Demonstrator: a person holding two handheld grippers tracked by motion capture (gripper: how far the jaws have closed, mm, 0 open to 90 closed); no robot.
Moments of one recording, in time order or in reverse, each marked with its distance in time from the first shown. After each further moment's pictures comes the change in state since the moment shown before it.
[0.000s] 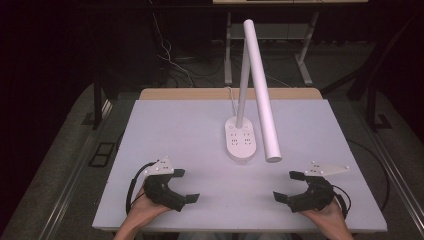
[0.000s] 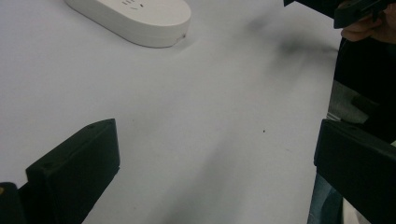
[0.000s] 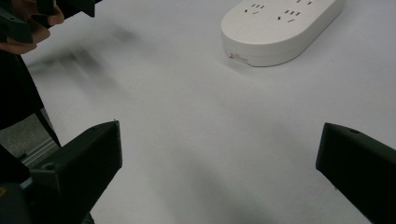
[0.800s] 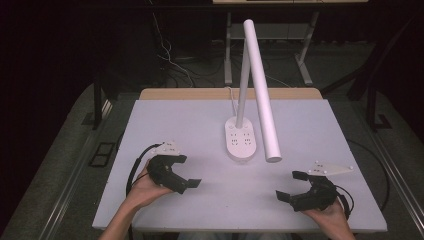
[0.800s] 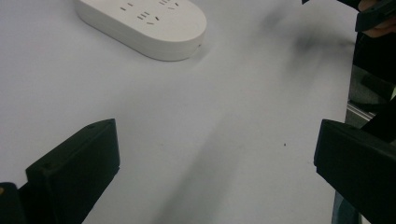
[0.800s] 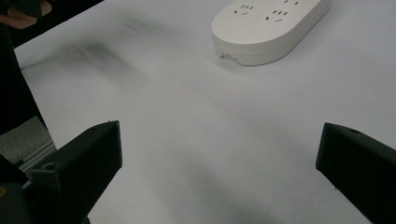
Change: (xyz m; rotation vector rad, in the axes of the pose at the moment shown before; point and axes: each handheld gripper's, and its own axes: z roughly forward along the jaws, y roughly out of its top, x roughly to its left) left arm 0.021 0.045 0.003 0.102 0.007 0.049; right arm -0.004 -0.002 -0.005 -0.006 -0.014 0.016
